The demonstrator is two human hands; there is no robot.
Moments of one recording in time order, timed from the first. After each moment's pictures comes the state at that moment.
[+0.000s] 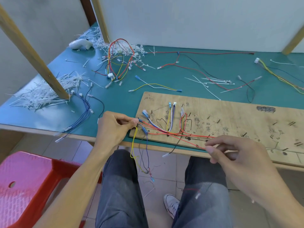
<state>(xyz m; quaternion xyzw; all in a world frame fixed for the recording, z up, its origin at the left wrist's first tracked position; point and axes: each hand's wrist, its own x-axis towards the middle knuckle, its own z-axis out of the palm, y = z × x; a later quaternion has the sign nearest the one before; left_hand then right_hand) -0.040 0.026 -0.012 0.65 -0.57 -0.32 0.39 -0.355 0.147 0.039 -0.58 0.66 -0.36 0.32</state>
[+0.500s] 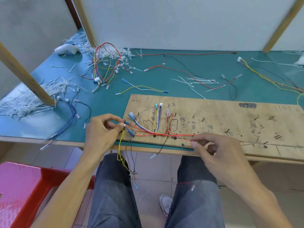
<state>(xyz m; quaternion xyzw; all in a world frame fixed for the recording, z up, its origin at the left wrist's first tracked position) -0.048 0.030 -0.016 0.66 -0.58 -0.28 0.39 -0.367 0.140 0.016 -0.62 0.67 -0.34 0.25</state>
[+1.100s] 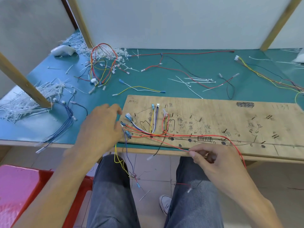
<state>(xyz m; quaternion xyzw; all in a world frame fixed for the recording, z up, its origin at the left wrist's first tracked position) -0.069 0.032 0.044 0.63 -0.76 -0.03 0.13 -0.381 0.149 -0.016 -0.60 0.66 -0.35 0.29</state>
